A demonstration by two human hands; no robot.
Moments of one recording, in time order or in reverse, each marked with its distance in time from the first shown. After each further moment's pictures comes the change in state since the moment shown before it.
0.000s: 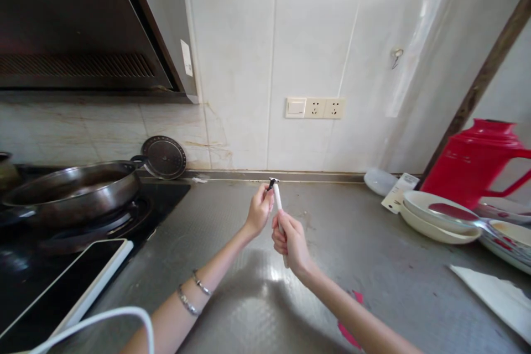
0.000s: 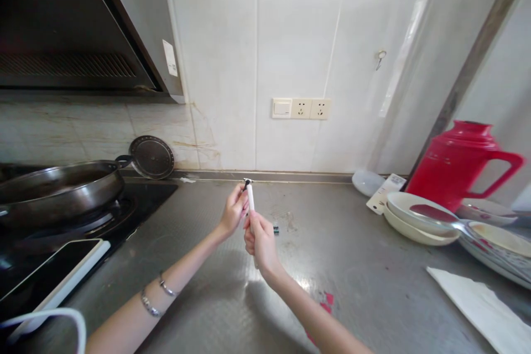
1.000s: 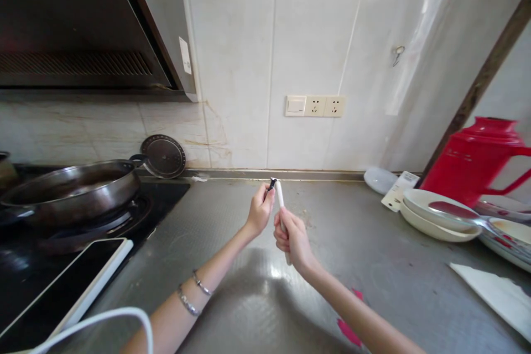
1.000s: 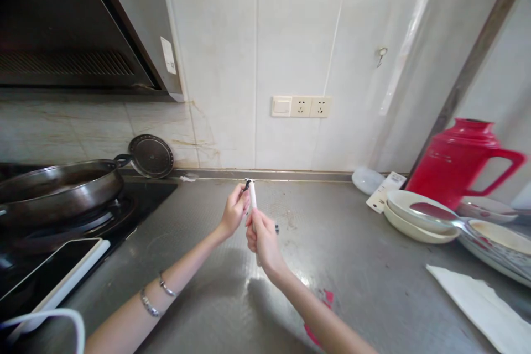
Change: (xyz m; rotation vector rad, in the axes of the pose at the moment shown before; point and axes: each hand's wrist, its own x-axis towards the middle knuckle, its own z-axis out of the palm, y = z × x) left_hand 0.000 -0.007 -0.003 0.125 0.020 0.036; right_hand -0.004 -0.002 -0.004 -0.002 -0.018 0.020
